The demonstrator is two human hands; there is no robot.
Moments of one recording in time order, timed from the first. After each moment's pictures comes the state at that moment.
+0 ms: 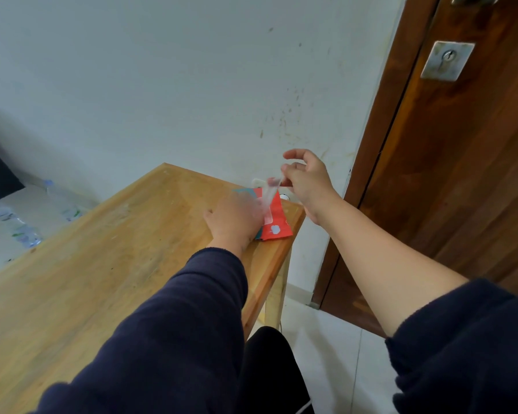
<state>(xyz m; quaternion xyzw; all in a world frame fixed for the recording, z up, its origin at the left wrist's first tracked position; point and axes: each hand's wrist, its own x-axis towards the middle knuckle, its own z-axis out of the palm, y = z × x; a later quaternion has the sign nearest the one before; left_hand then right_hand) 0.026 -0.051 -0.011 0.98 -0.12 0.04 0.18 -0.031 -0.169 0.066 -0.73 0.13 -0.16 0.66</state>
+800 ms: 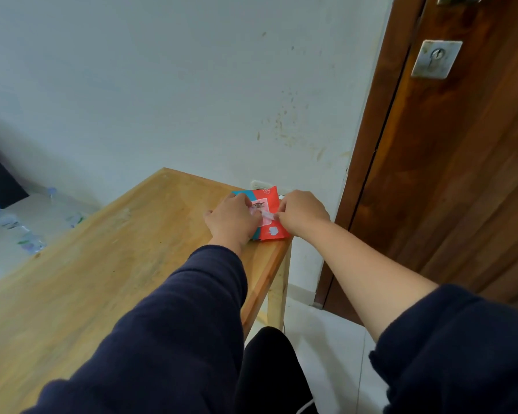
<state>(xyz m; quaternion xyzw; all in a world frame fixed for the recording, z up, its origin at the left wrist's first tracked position) 0.018 -0.054 0.001 0.97 -0.10 0.02 0.20 -0.022 -0.174 0.017 -0.96 0.20 -0.01 0.22</state>
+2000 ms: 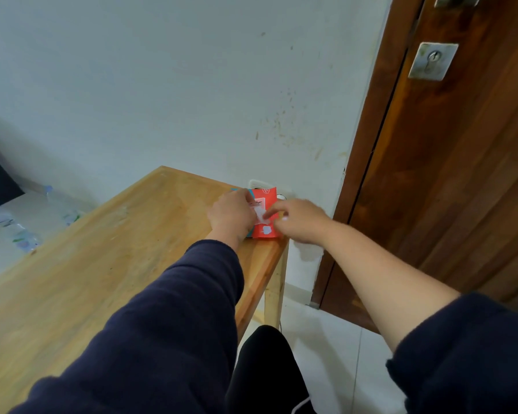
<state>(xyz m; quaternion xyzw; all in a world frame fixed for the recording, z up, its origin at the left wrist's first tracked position) 0.025 -0.056 0.008 0.97 -0.11 0.02 0.21 -0.048 -0.182 0.022 -0.96 0.05 0.02 0.26</state>
